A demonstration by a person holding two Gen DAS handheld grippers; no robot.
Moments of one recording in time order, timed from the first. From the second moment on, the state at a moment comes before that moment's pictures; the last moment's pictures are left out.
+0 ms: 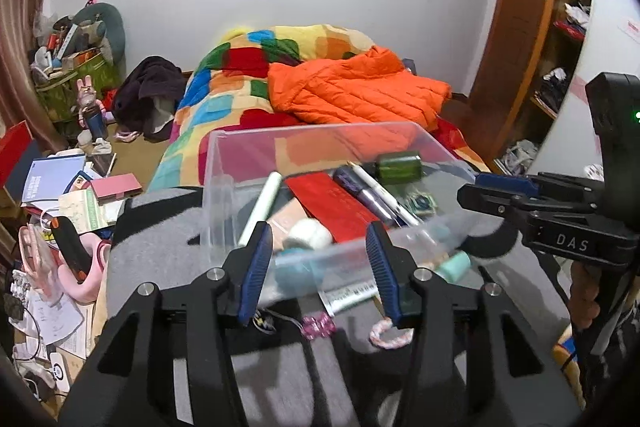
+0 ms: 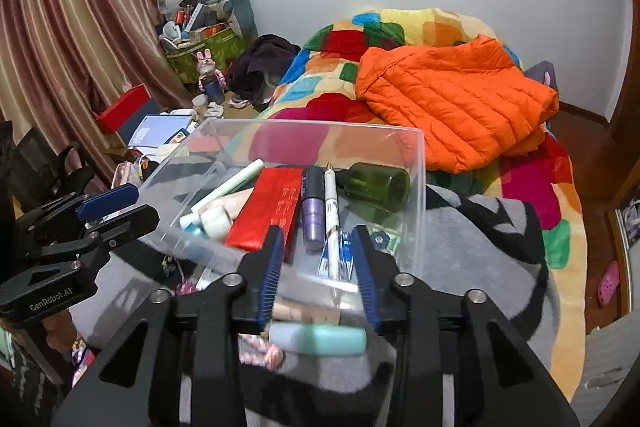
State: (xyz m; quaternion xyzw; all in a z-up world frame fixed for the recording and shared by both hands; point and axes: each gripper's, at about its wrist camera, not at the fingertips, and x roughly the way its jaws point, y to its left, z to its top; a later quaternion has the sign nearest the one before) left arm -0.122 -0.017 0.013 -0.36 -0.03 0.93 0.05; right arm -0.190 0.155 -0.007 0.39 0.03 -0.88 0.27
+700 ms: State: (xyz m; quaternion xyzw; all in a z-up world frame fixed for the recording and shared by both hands) left arm -0.112 0.036 -0.067 -0.45 0.01 0.88 0.10; right arm -0.168 0.181 -0.074 0.47 0.03 -0.85 0.24
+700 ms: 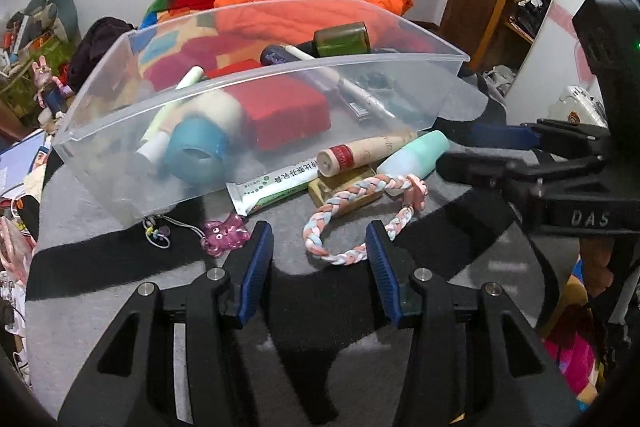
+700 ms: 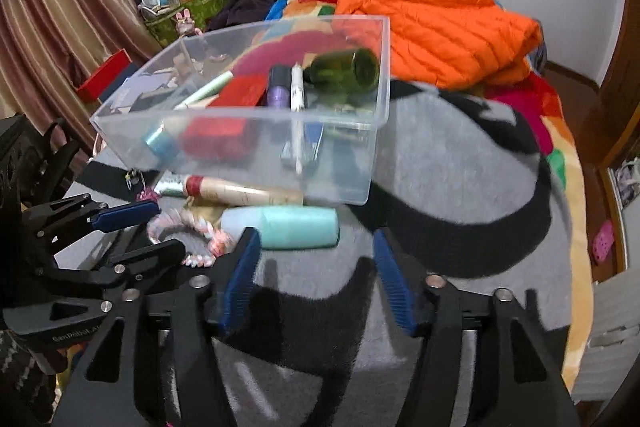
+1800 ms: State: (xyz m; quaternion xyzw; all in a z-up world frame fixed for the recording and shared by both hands) left arm -0.060 -0.006 -0.066 -0.44 0.01 0.90 0.06; right arm -0.150 0.153 -0.076 0.43 0.07 -0.87 0.22
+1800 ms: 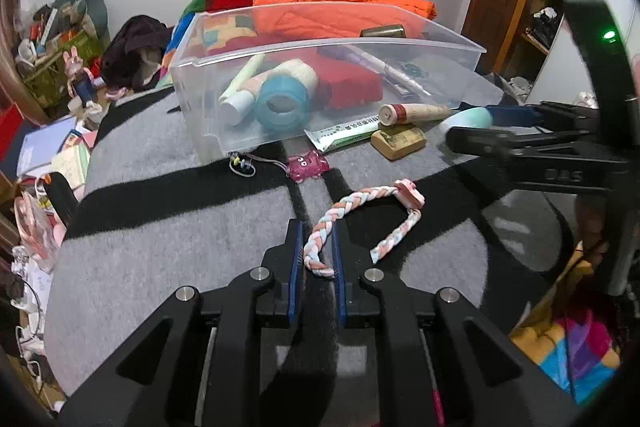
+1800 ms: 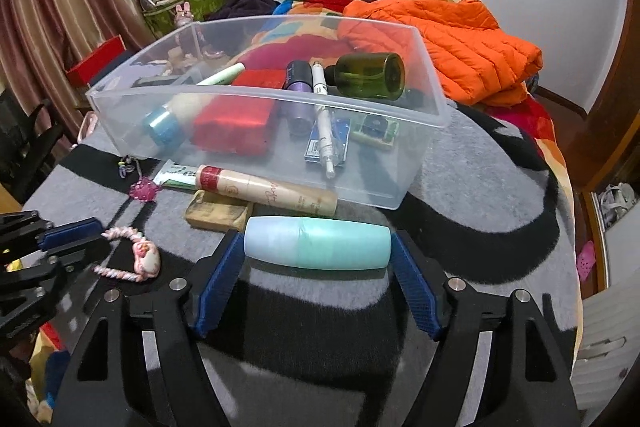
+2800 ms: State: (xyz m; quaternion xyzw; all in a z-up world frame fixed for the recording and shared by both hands) left arm -0.088 0.028 -0.066 -0.44 0.02 0.89 0.09; right arm -0.125 0.186 -0.046 0.39 0.02 -0.89 0.23
